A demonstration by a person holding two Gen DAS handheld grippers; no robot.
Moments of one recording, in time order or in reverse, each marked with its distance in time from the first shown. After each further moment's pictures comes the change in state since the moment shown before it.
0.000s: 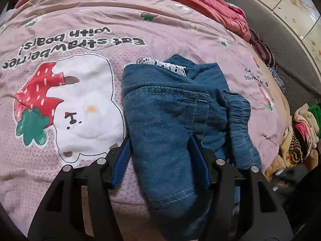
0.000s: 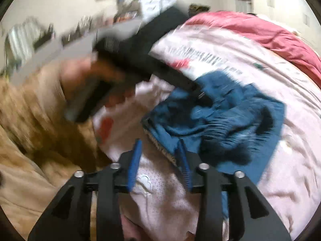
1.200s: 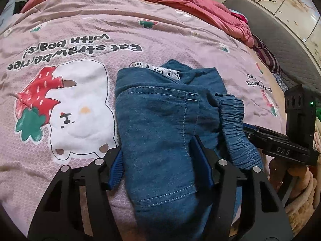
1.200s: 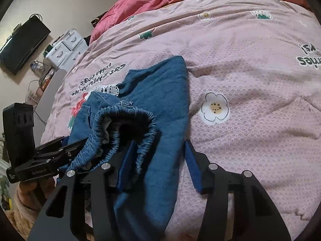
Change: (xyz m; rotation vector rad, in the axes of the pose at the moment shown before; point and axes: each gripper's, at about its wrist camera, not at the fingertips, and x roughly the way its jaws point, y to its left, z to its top) left arm 0.006 -0.016 -0.004 -0.008 -0.068 0.050; right arm 0.025 -0.155 -0.018 0.679 0.012 -0.168
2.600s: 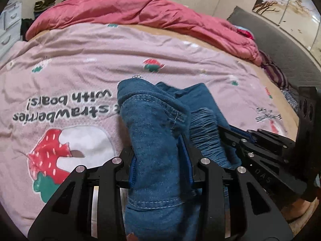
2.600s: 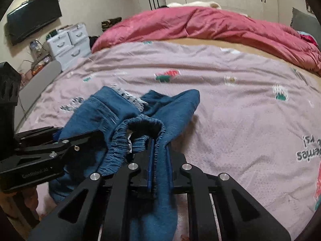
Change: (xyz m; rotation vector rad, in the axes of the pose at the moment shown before) left arm -0.002 0.000 0.070 0.018 -0.143 0.089; right arm 0.029 0.059 0.070 -0.257 -0.154 -0.193
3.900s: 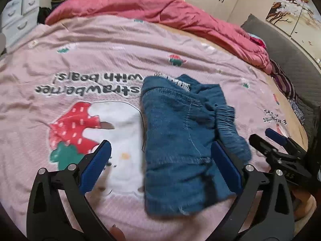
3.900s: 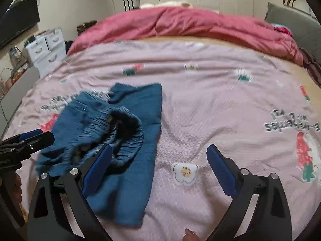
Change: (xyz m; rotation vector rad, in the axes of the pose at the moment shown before) left arm -0.037 0.028 -0.032 -0.089 -0.028 0.046; right arm -0.041 -0.019 -0.034 0.073 -0.042 -0.164
